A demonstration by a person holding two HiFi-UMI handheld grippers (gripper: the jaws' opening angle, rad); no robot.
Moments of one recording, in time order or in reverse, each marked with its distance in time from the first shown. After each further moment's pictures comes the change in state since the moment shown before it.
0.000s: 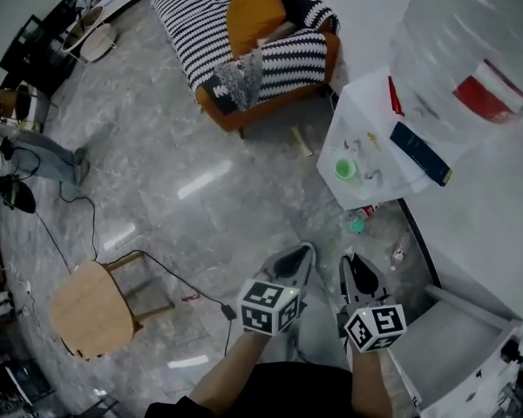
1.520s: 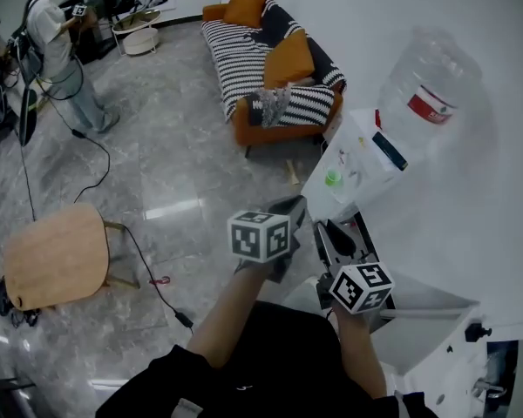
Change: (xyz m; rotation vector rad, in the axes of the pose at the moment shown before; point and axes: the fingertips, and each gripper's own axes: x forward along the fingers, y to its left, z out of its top) left arm -0.249 -0.074 0.010 -0.097 -0.359 -0.125; right arm -0.179 0.242 0.013 -0.259 -0.137 0.257
